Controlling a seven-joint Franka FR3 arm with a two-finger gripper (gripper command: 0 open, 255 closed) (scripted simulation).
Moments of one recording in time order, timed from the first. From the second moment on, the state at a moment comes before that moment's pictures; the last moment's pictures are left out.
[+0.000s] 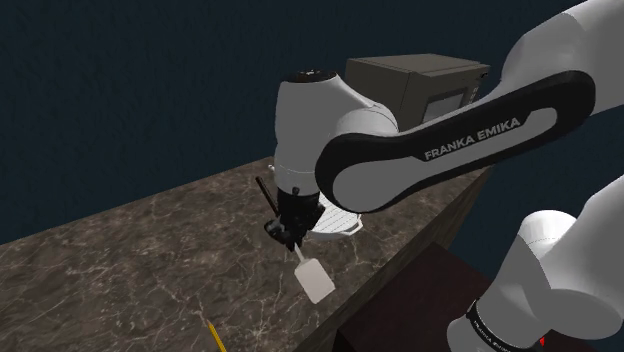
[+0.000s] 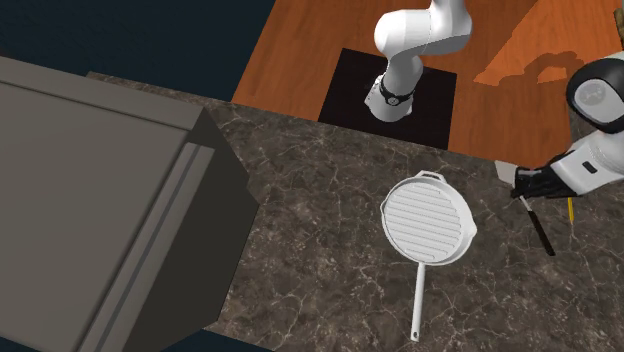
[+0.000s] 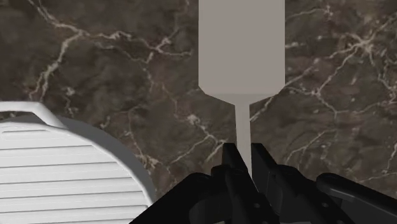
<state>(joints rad) 0.30 -0.24 0.42 -2.34 0.06 2.16 0.70</state>
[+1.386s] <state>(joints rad) 0.33 -0.01 0.51 -2.31 -0.06 2.33 0.90</state>
